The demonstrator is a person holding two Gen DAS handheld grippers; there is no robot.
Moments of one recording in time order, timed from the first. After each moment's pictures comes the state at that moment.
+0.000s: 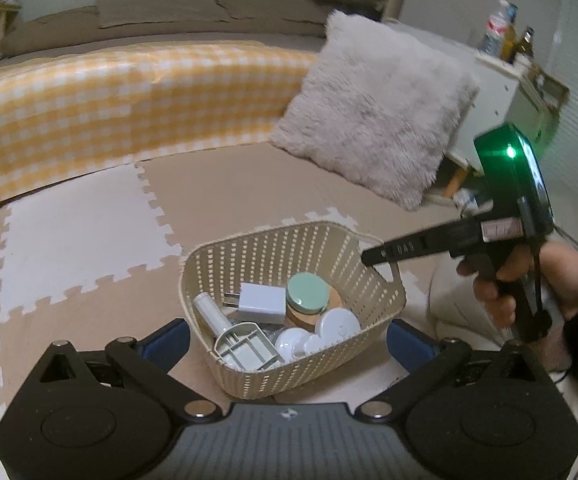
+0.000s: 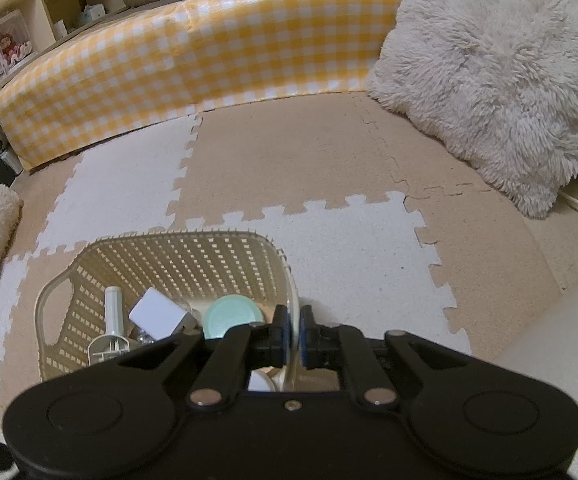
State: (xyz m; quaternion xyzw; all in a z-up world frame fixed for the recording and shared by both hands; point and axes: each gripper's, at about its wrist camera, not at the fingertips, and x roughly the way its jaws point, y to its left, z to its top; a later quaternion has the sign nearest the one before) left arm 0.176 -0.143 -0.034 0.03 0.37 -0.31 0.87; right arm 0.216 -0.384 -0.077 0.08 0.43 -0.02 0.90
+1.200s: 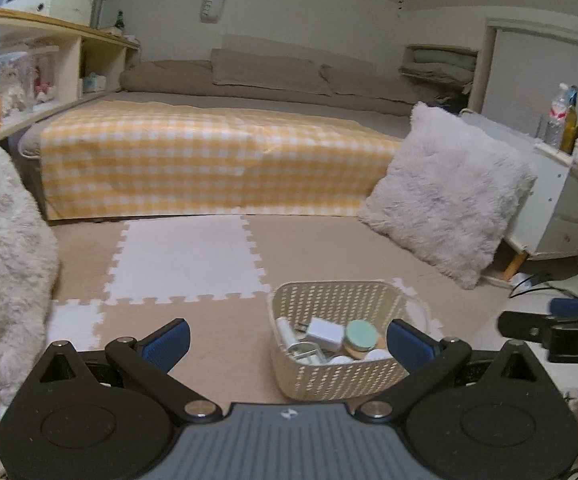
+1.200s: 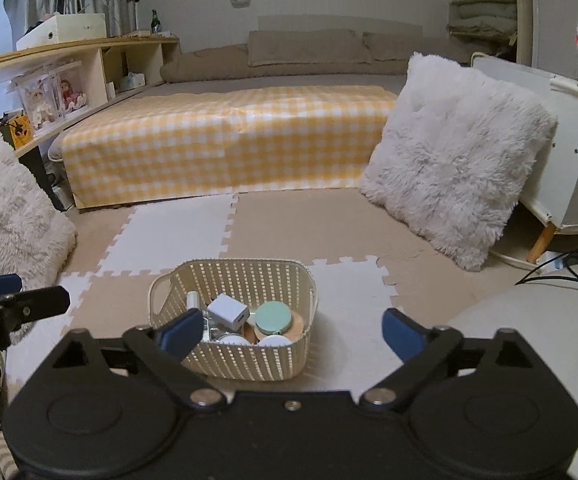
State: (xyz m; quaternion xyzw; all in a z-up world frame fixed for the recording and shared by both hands) left arm 0.086 -0.105 0.018 -0.01 0.29 -0.16 0.94; right arm 0.039 -0.342 0.021 0.03 0.29 -0.03 0.95
